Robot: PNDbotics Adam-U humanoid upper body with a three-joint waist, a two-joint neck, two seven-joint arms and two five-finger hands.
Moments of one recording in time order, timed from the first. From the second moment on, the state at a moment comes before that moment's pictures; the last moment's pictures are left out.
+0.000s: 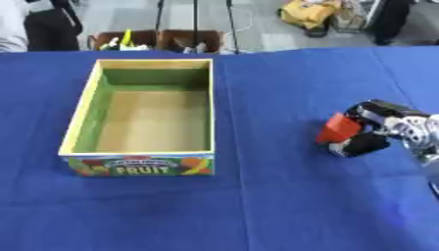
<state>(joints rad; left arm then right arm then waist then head) -0.39 0.14 0.06 -1.98 -0.24 0.00 0.27 -0.53 -0.68 0.07 -1.62 0.89 0.35 0.69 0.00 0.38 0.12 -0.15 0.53</state>
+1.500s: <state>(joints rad) -0.39 0.14 0.06 -1.98 -0.24 0.00 0.26 -0.70 -0.82 0.09 -1.86 0.79 0.36 0.66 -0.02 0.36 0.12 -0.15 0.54</state>
